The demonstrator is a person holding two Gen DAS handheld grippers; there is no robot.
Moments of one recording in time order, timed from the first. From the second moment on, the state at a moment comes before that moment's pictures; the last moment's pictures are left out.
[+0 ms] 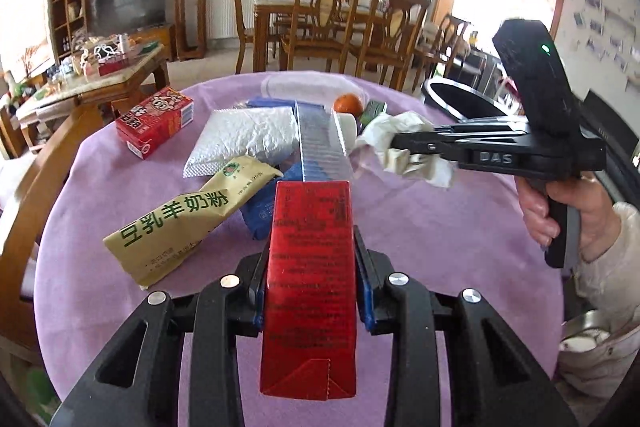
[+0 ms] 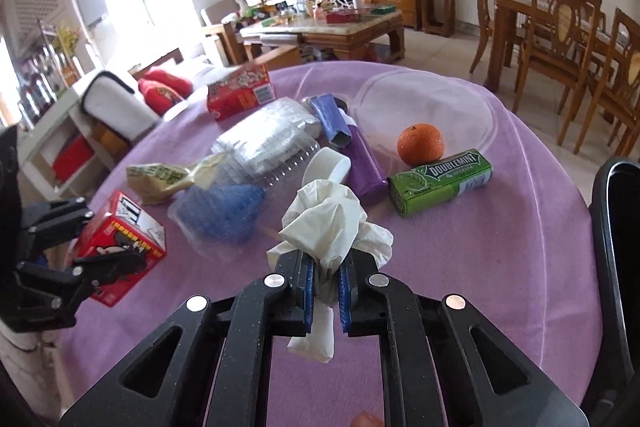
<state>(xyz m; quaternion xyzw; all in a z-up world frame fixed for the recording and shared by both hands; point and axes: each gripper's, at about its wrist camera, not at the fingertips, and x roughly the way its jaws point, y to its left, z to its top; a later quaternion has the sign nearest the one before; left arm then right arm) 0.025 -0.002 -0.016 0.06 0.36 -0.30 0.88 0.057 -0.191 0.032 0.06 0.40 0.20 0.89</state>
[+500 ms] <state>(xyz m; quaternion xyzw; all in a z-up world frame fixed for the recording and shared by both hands) 0.027 -0.082 0.039 -0.01 0.29 -0.35 0.89 -0.015 -0.355 0.105 0.17 0.27 0.17 0.93</state>
